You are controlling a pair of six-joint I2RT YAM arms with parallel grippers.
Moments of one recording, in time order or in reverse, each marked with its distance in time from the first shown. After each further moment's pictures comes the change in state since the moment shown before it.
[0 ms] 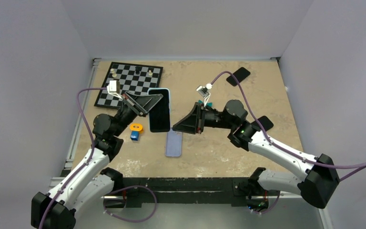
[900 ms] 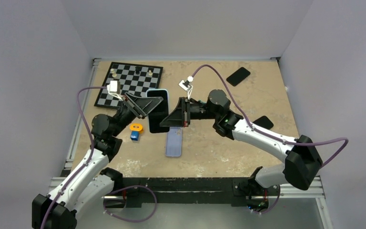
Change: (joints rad) left arm 0.023 -0.007 -0.006 0.002 0.066 0.036; right arm 0.029 0.245 0.184 0.061 -0.074 0.066
